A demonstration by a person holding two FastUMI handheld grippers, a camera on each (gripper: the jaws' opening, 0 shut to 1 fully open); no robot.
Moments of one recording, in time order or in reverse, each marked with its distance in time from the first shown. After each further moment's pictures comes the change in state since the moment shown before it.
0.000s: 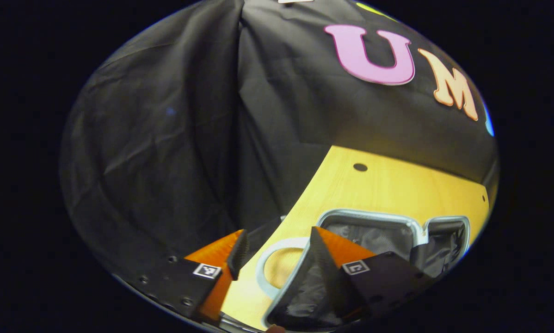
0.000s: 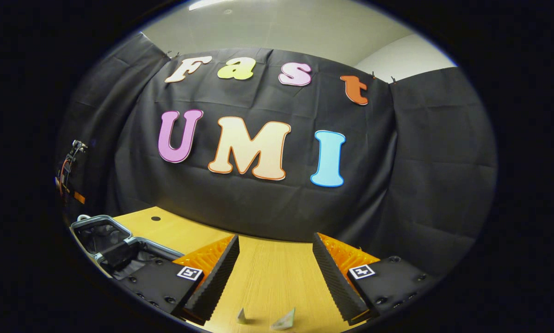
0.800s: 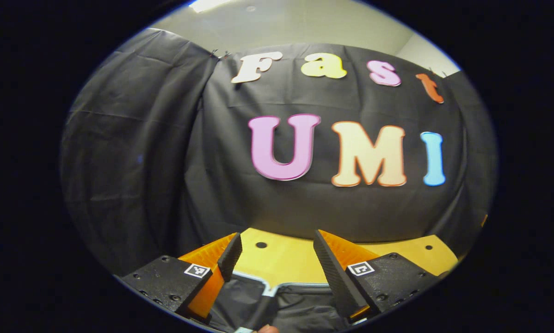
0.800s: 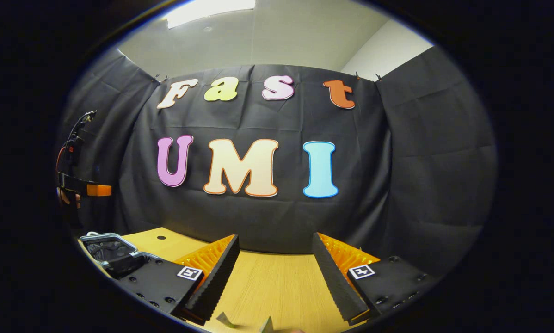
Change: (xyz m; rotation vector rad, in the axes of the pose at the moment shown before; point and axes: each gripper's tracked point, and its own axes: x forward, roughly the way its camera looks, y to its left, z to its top) left arm -0.203 -0.258 0.136 -0.064 -0.480 -0.301; right arm 0.000 -0.073 0.015 0.104 -0.105 0.039
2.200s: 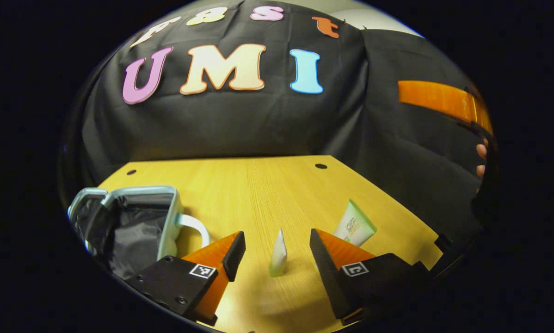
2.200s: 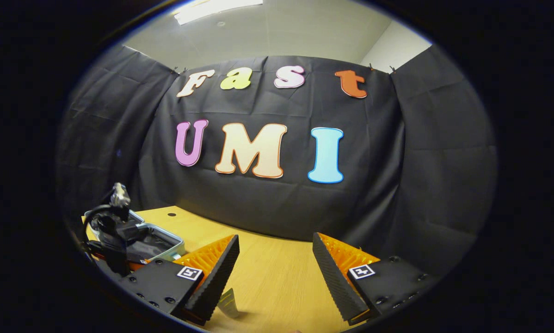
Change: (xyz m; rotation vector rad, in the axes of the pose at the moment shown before) left arm -0.117 -0.321 -0.259 0.054 0.416 -0.520; right arm -0.024 -0.051 -0.056 -0.074 0.095 0.162
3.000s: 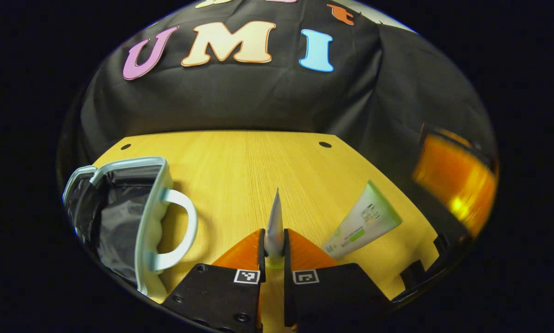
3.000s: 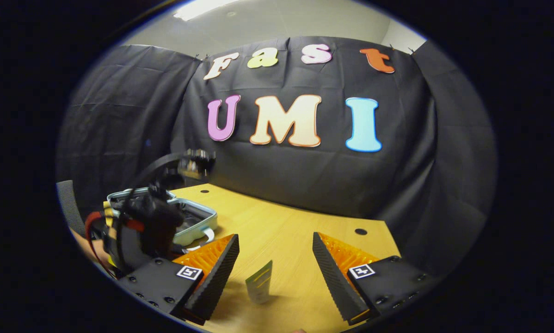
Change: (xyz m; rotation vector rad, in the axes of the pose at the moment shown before) left arm 0.000 0.003 -0.004 -0.067 0.119 0.010; right arm -0.006 0.075 -0.101 0.034 0.150 0.226
